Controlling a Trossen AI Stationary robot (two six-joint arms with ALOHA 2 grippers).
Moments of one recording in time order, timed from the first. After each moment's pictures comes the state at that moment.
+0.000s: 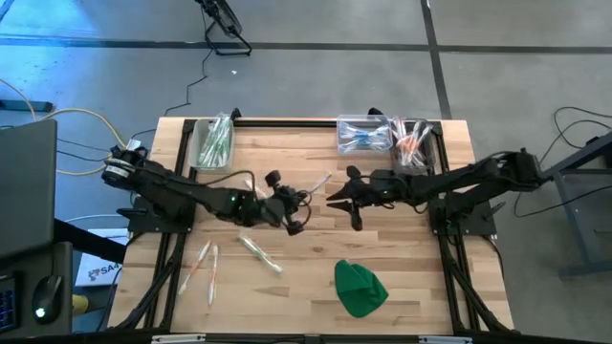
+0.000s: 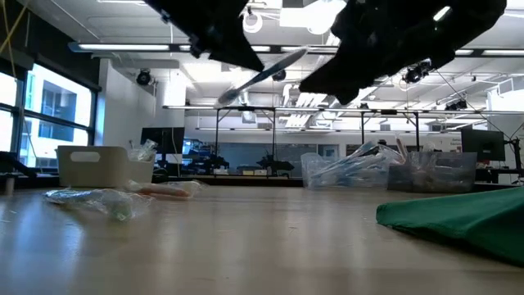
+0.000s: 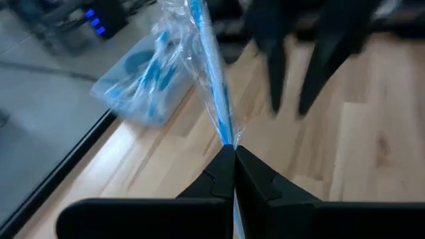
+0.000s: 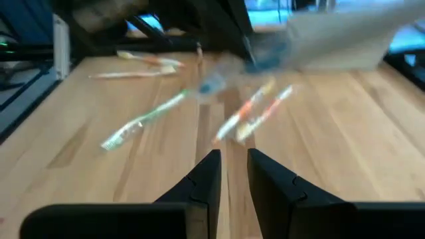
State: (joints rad) left arm -0.23 1.51 1.01 -0.01 -0.70 -0.13; right arm -0.03 1.36 0.59 0.44 -0.06 0.05
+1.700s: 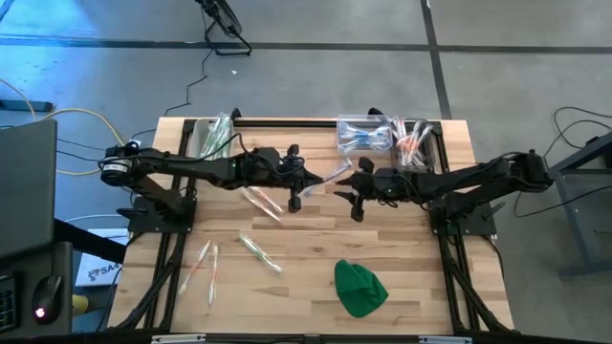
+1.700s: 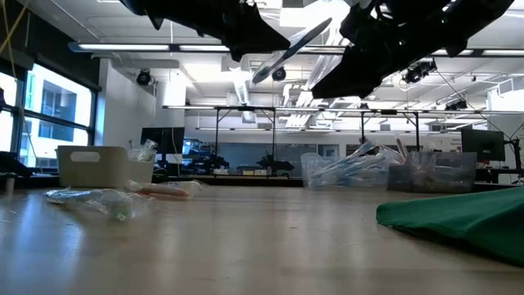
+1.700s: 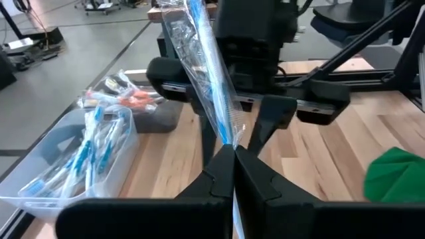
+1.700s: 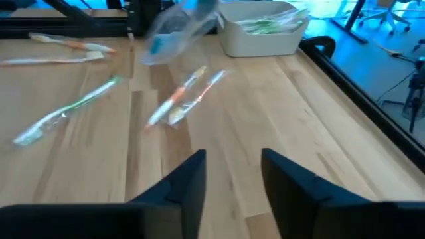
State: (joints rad) left arm 0.08 1.47 1.01 0.24 -0.01 0.10; right arm -0.03 1.27 0.59 0.28 0.19 0.03
